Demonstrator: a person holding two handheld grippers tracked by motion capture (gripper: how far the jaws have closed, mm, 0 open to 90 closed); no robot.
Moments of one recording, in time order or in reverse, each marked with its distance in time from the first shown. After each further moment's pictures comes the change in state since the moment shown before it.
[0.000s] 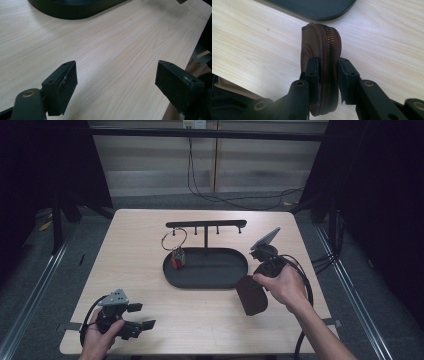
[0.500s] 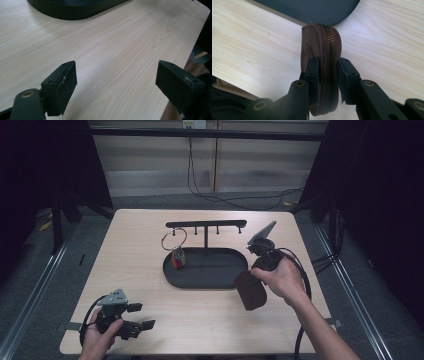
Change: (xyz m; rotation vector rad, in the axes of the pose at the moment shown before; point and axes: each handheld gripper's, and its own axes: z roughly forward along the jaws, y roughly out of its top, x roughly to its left) left arm 0.001 0.000 -0.001 -0.005 -0.013 -0.009; right arm 0.003 0.015 -0.007 0.009 -0.016 -0.023
